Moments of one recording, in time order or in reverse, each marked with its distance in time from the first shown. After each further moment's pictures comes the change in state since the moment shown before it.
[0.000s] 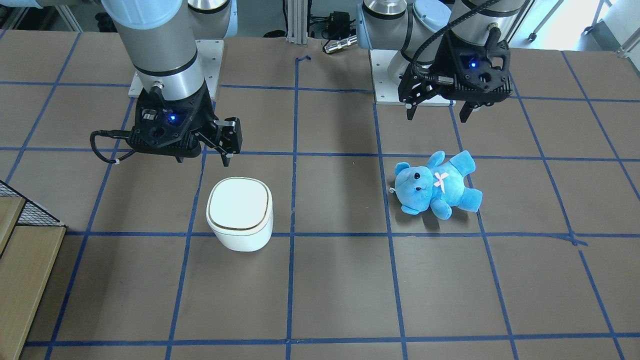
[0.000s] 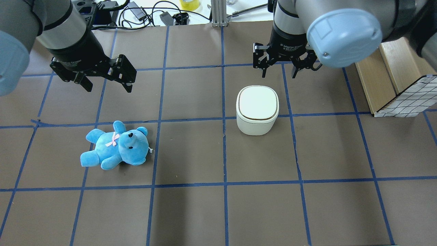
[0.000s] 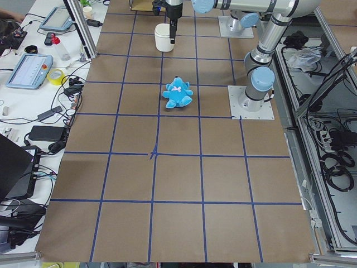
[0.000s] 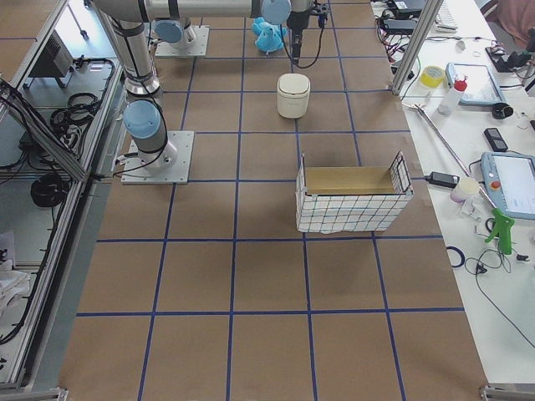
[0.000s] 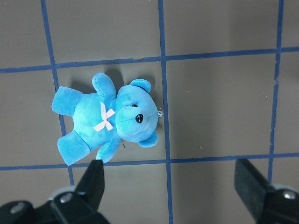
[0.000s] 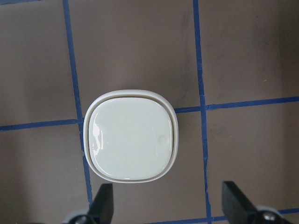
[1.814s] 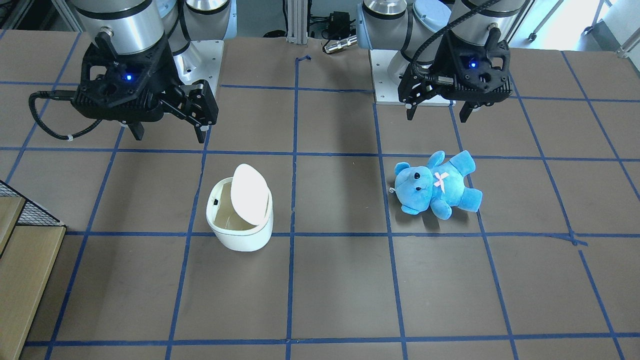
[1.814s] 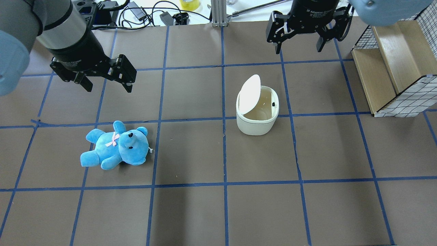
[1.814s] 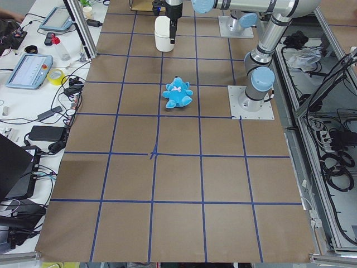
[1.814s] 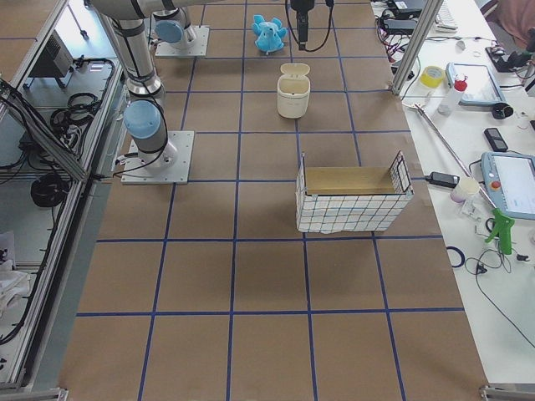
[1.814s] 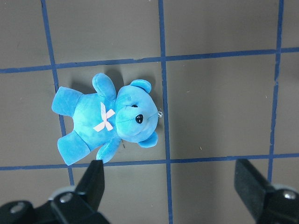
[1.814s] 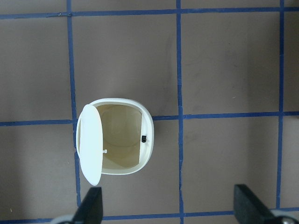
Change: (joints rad) left arm 0.000 0.000 0.000 0.000 0.000 -0.001; right arm -0.042 -0.019 -0.128 0.122 -0.014 -0.105
